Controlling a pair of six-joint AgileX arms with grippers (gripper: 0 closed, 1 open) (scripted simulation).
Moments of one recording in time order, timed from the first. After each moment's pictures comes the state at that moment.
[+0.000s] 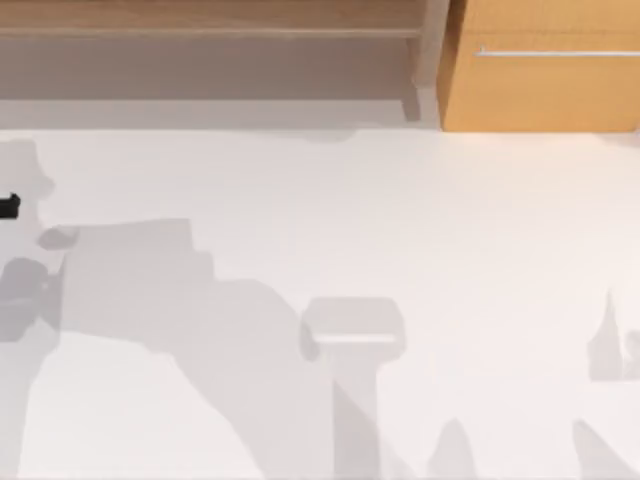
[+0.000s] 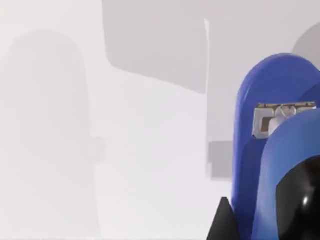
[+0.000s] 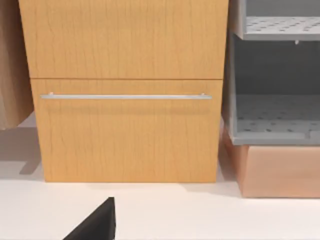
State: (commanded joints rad) left arm 0.19 1.97 1.40 -1.00 0.01 0.24; right arm 0.00 0.00 0.00 0.00 0.00 0.00
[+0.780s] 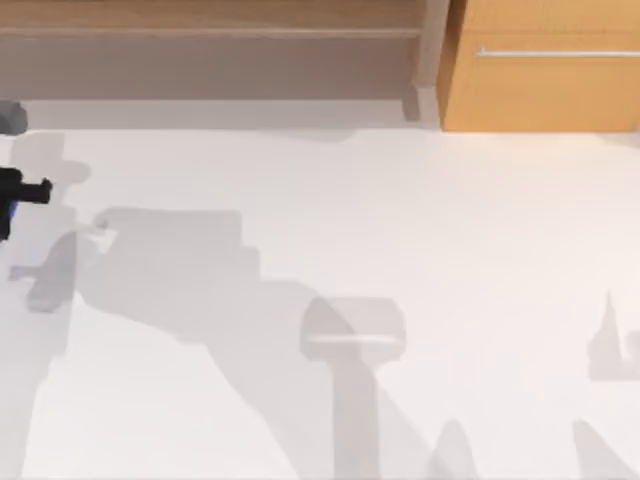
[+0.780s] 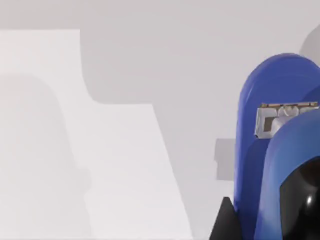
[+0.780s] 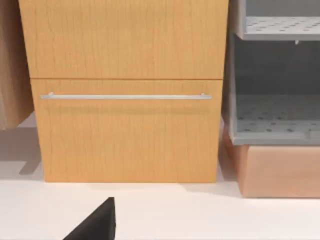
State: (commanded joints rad) left arm 0.12 1.94 1.39 -0.89 0.07 0.31; right arm 0.00 0.00 0.00 0.00 0.00 0.00
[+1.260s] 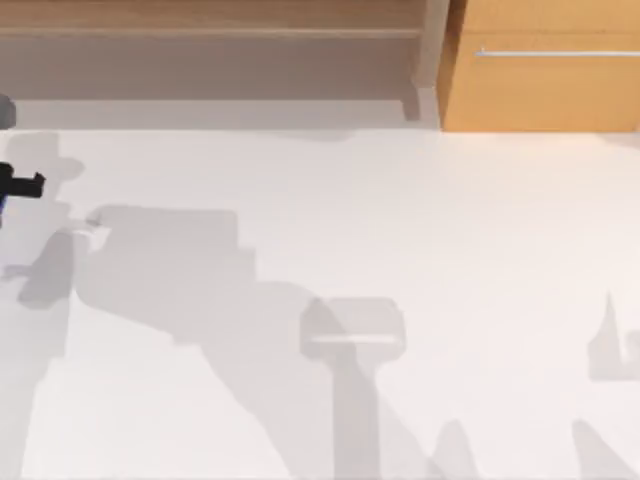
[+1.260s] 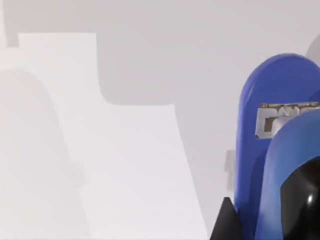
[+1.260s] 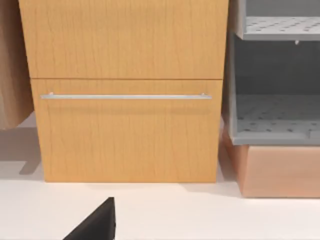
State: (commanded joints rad) left arm 0.14 1.94 1.39 -0.86 0.05 0.29; right arm 0.00 0.00 0.00 0.00 0.00 0.00
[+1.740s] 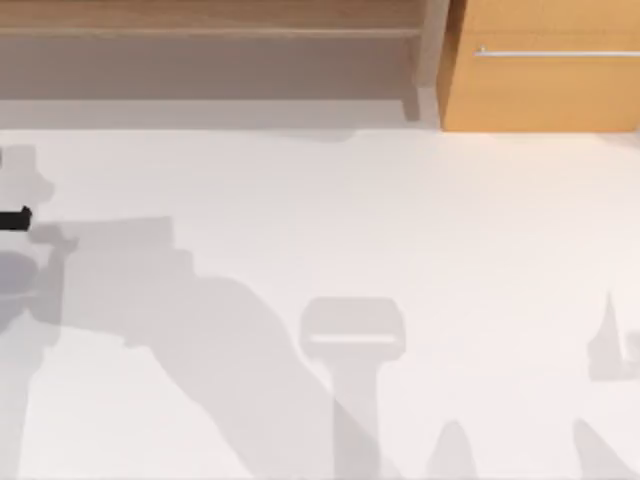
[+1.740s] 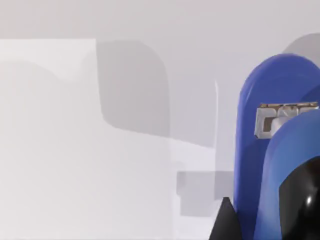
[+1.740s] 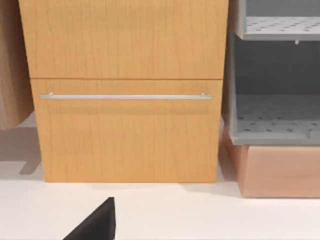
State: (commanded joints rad) left arm 0.19 2.01 1.35 -0.89 0.01 0.24; right arm 0.00 0.00 0.00 0.00 0.00 0.00
